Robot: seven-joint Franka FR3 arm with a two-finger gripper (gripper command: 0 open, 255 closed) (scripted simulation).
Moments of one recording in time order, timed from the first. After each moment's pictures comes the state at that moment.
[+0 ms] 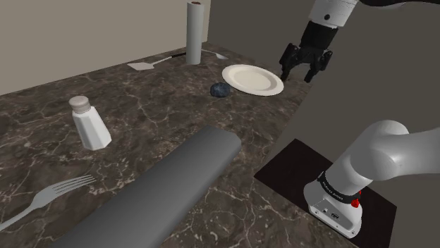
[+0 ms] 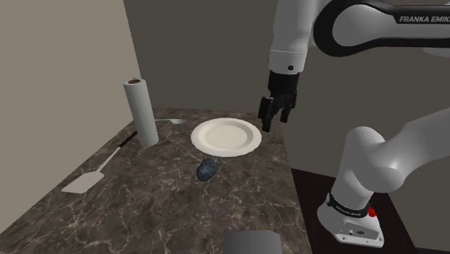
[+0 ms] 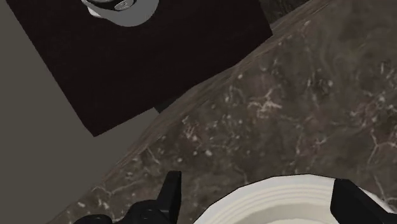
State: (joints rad) arm -0.04 -0.84 0.14 -2.41 0.16 1.59 0.55
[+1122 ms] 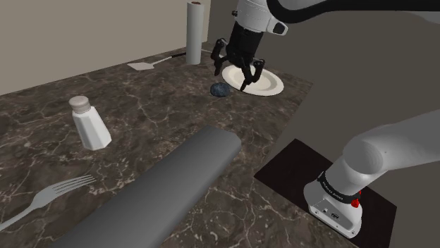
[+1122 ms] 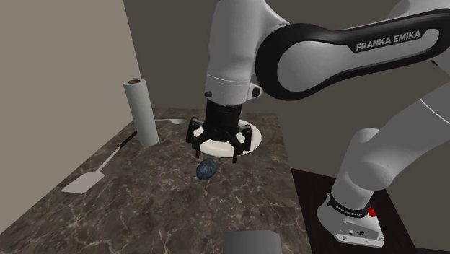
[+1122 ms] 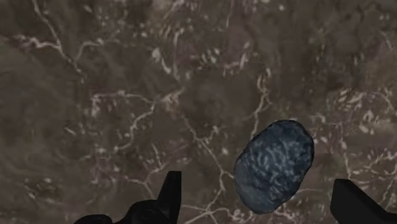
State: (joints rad) arm -0.28 -0.48 0.66 -2.16 0.31 1.91 1.54
